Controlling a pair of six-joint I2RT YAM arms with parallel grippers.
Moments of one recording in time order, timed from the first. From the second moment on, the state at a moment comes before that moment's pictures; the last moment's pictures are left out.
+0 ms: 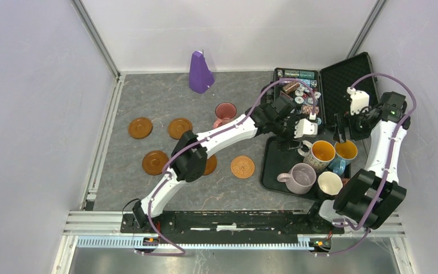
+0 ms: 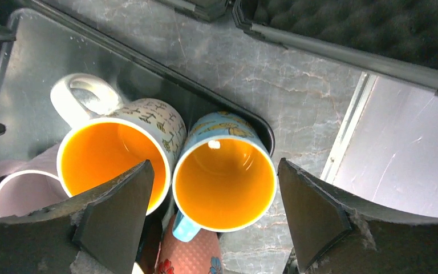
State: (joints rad) left arm -1.00 2.38 2.22 -0.59 0.50 0.65; right arm -0.53 1.36 1.24 -0.96 -0.41 -0.68
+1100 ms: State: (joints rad) left arm -1.05 2.46 2.21 -0.51 0.49 0.63; right arm -0.58 1.41 1.26 -1.06 -0.46 -0.79
